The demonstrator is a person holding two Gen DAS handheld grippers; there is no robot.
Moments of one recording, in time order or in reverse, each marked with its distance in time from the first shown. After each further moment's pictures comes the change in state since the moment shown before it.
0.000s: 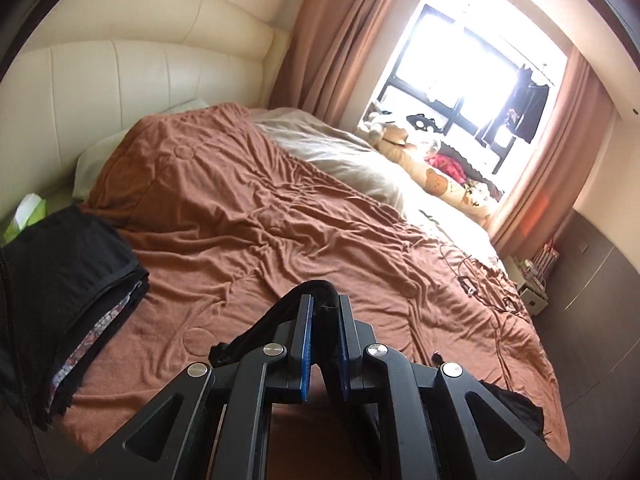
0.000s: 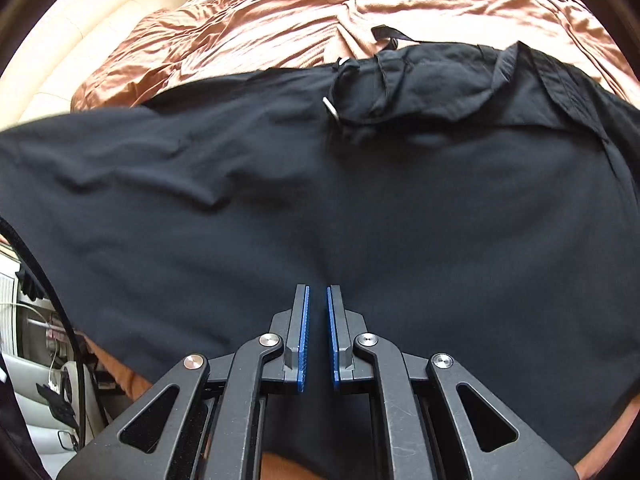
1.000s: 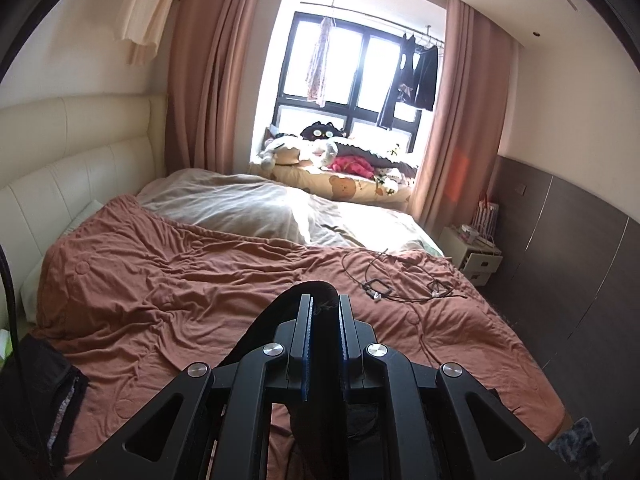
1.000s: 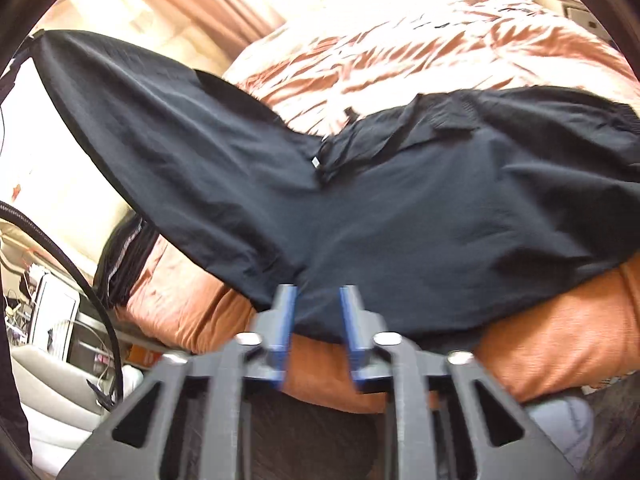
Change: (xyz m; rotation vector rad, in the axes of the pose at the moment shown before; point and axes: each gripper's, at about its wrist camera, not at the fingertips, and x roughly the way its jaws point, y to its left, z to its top) left arm -0.052 -0.269 0.022 0.330 -0.055 -0.151; right arm -0.167 -0.079 -0.113 0.081 -0.307 0.141
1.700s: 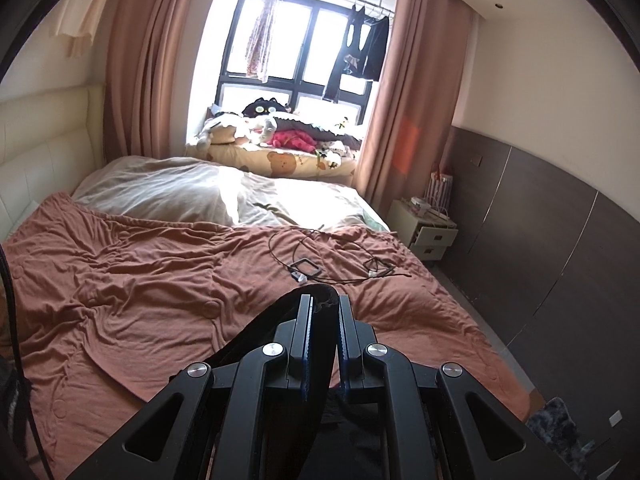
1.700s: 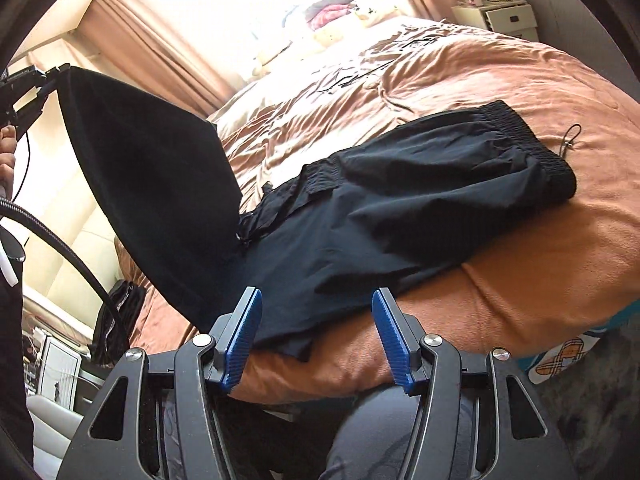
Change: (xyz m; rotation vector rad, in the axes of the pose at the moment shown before) left arm 0.068 -0.132 -0.006 0.046 0.094 -0.158; right arm -0.139 -0.087 -0.047 0.178 -0.177 -0.070
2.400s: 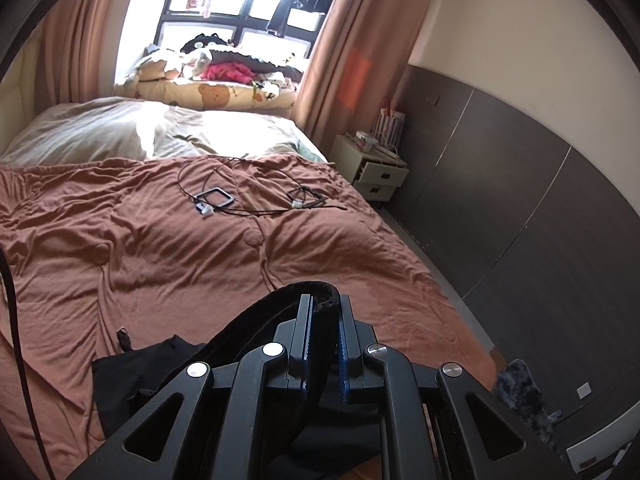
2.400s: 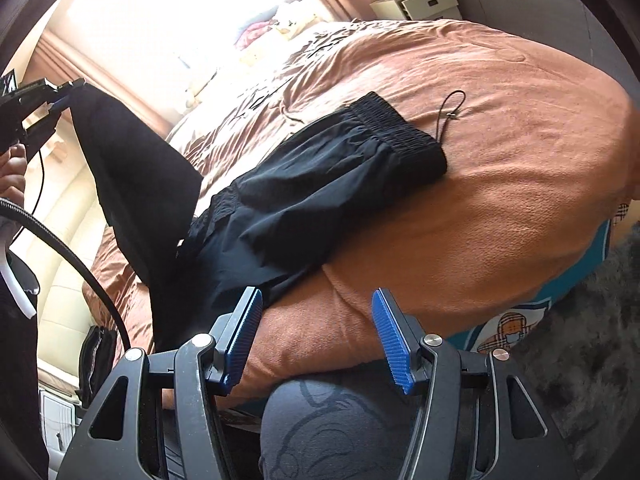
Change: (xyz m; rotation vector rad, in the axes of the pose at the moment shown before) left arm 0.134 -0.111 -0.076 0.012 0.224 -0.200; right arm -0.035 -0.084 -0.003 0.173 -0.034 -0.129
